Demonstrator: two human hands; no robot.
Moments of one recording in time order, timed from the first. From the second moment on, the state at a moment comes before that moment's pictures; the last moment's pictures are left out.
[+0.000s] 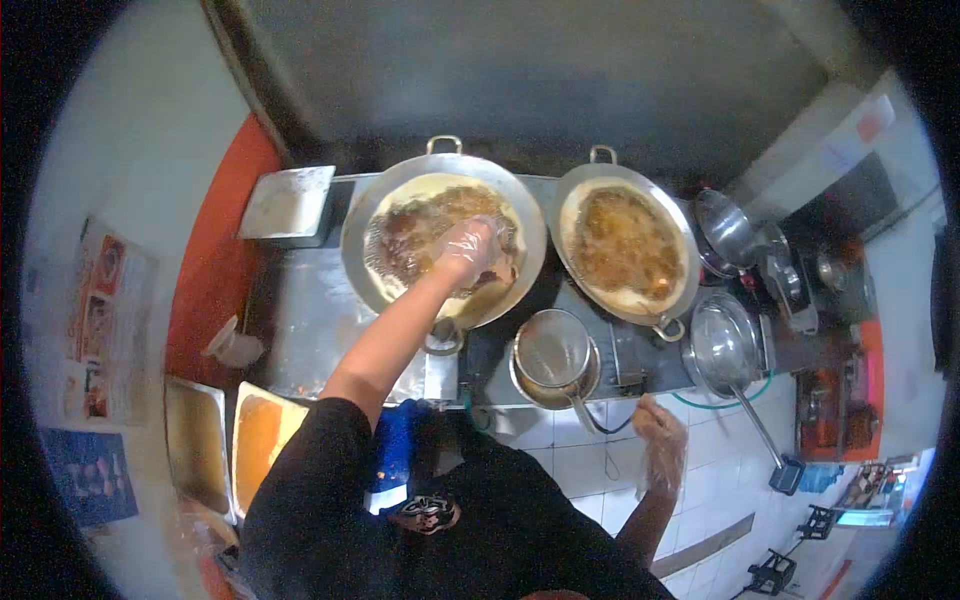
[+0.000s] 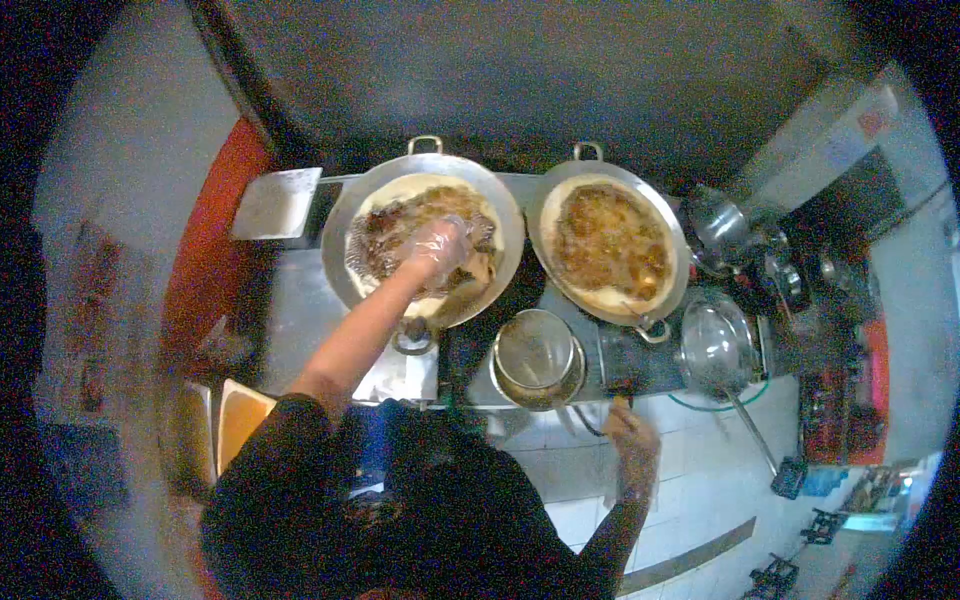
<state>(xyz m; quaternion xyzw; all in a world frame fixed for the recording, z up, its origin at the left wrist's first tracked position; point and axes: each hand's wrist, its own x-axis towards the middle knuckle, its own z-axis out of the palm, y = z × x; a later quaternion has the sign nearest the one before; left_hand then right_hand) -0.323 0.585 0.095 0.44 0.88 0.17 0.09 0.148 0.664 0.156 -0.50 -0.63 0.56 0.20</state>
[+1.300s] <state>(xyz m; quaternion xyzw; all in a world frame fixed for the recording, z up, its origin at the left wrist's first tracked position) -0.025 0.015 -0.013 -0.14 0.98 -0.07 0.07 -0.149 0.178 0.005 0.42 -0.85 0.14 -0.28</state>
